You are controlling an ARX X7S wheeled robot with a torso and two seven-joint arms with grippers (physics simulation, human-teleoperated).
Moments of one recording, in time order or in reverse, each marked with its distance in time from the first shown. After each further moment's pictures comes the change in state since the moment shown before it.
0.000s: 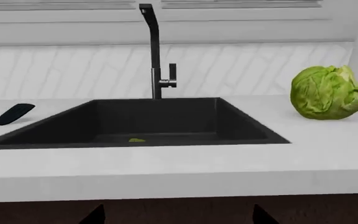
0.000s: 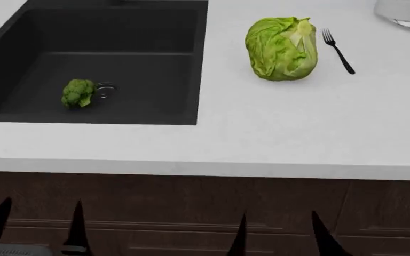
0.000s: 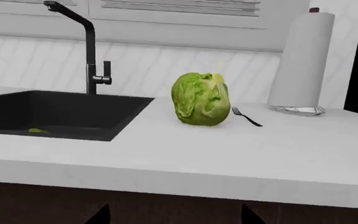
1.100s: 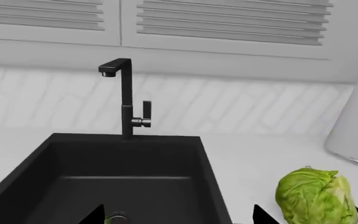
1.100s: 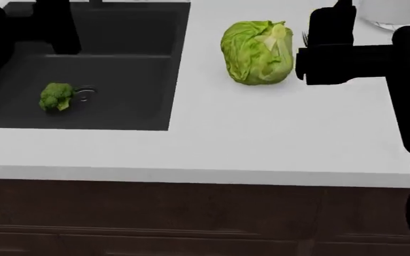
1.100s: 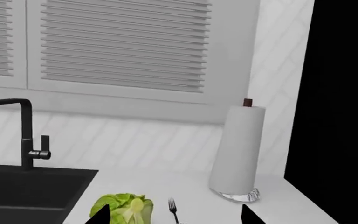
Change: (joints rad) left arm -1.163 -0.022 -0.086 -0.289 -0.226 -1.029 -0.007; right arm 1.160 0.352 0.240 -0.158 1.013 1.267 0.546
